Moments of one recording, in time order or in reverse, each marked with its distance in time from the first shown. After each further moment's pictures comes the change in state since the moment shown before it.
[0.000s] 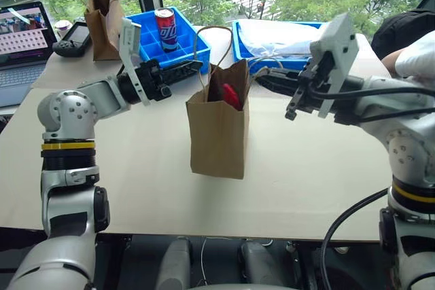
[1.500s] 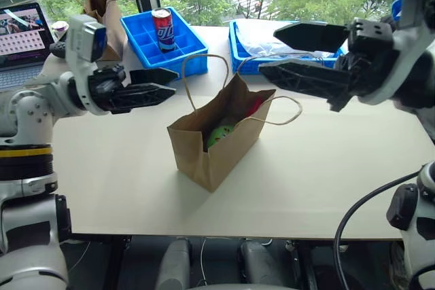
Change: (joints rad) left arm 0.162 0.359 0.024 -0.143 0.032 -0.021 -0.632; right arm -0.121 -0.131 -0.288 0.084 0.627 0.258 -0.065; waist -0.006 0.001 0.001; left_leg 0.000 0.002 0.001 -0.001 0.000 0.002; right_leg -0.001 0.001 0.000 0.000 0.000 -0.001
